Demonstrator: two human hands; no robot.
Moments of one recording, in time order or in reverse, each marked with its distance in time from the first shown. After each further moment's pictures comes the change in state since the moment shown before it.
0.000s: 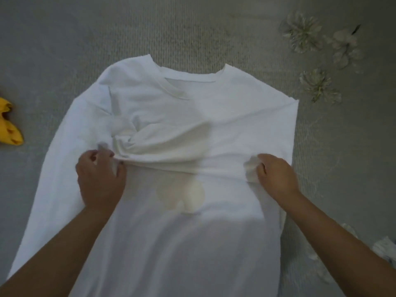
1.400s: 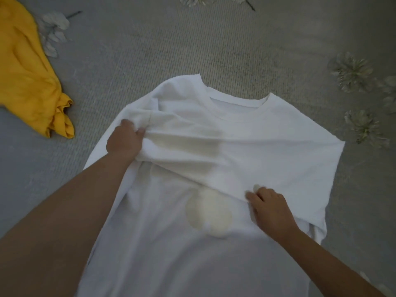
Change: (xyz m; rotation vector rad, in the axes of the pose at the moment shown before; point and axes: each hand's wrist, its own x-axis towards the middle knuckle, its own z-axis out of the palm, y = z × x) left_hand 0.116 -0.018 -0.001 -0.045 -0.141 -0.256; right_hand 0.003 -0.046 0.042 -0.279 0.192 -0.649
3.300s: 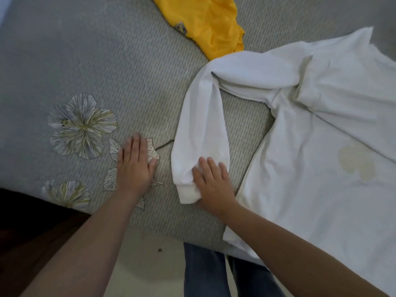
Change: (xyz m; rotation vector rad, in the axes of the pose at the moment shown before) left_hand -0.072 -0.455 -0.101 0.144 -0.170 0.198; right_hand 0.065 -0.507 0.038 -0.058 -0.415 -0.211
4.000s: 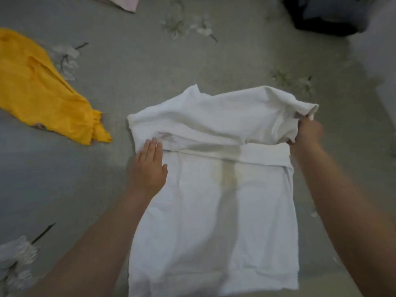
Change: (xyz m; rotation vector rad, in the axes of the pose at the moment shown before) left_hand 0.030 0.339 -0.045 -0.025 0.137 0.625; right_hand -0.199 0.386 -0.160 1.424 1.174 1.230
